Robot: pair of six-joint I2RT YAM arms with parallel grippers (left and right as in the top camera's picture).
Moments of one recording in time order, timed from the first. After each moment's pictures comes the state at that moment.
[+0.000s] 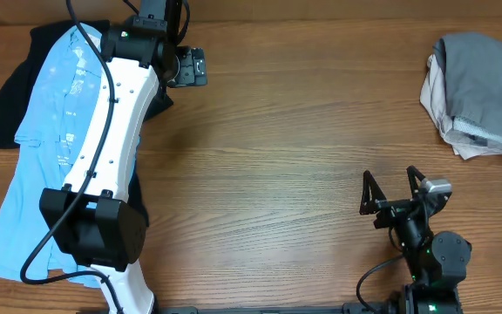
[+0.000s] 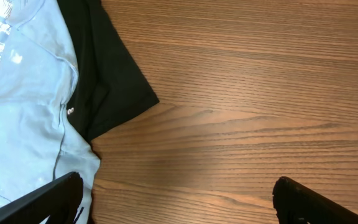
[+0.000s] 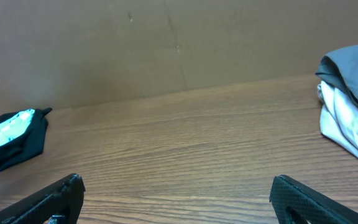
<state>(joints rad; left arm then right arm) -0.19 1.97 2.00 -1.15 -0.14 -0.29 -0.06 0.26 0.09 0.07 -0.26 0.20</state>
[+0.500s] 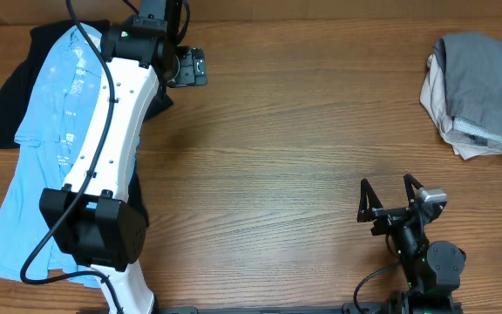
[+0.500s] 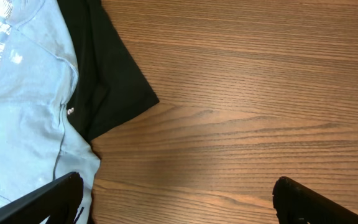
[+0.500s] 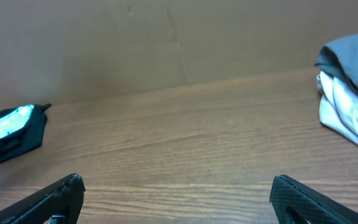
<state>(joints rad) -0.19 1.97 2.00 -1.15 -0.14 -0.29 -0.06 0.10 0.02 -0.01 -0.26 0.20</state>
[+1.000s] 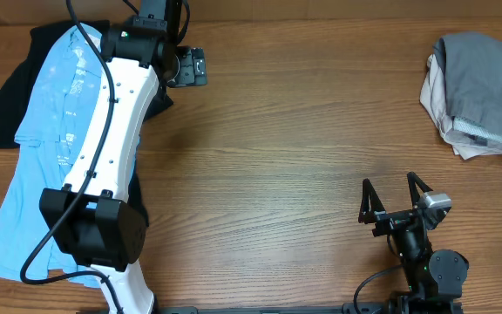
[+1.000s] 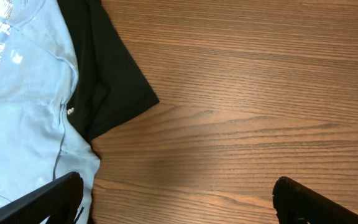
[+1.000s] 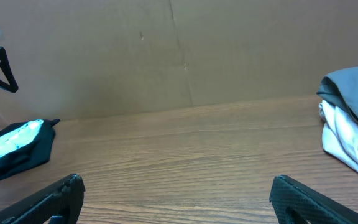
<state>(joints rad) -0.19 1.97 2.00 -1.15 -0.14 -0.29 -0.06 0.01 0.02 -0.01 -0.26 0.20</state>
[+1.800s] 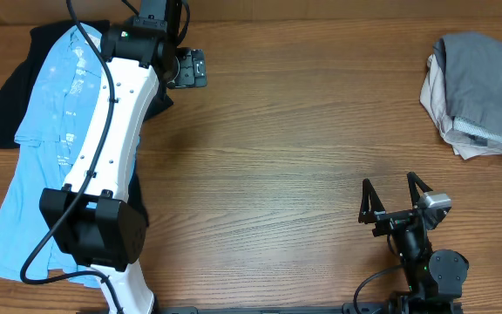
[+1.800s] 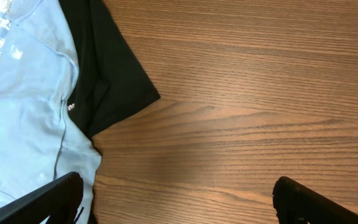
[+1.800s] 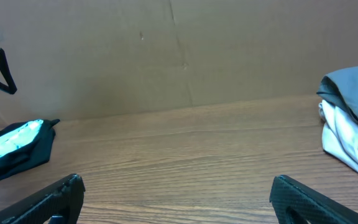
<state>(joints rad) -0.19 1.97 2.00 -1.17 -0.14 -0.29 -0.06 0.01 0.02 -0.01 -0.26 0.20</state>
